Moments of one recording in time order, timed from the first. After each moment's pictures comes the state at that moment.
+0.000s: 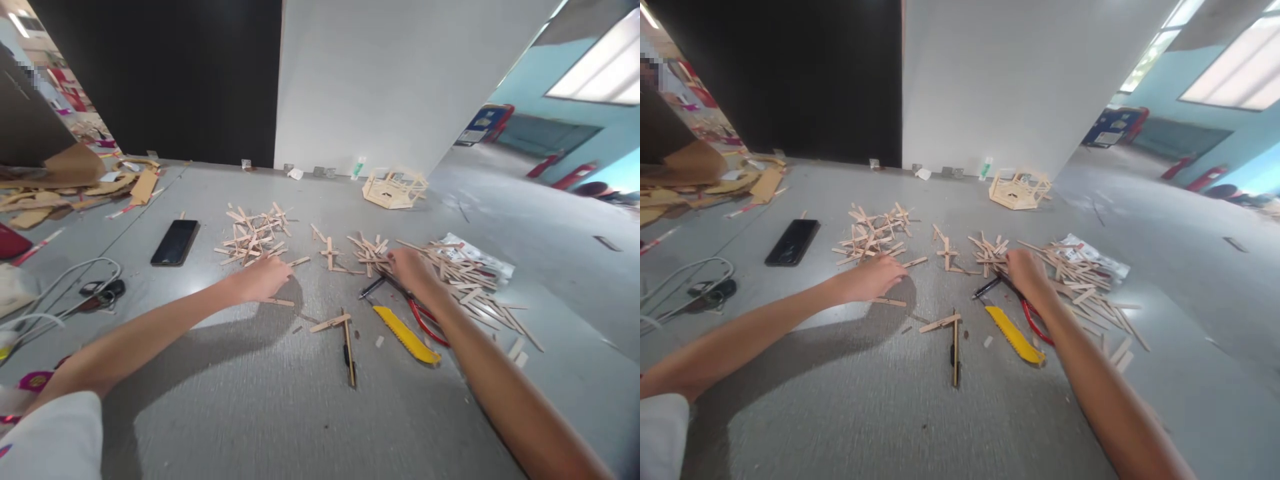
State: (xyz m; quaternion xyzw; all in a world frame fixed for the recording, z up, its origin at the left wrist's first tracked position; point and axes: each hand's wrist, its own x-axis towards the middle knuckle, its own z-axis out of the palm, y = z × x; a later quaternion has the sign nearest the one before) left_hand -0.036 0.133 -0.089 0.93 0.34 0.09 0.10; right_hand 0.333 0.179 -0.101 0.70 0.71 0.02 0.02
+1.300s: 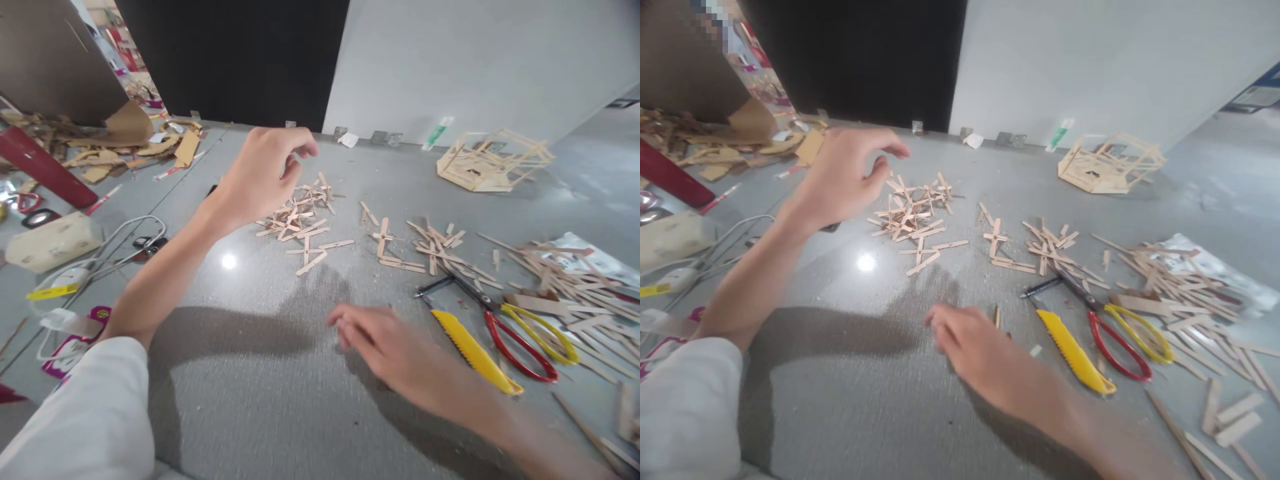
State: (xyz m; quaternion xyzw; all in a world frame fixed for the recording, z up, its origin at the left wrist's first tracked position) left_hand -0.075 0.118 0.037 0.79 0.52 0.32 0.00; right_hand 0.180 0.030 -0.051 0.40 0.82 -0.40 -0.08
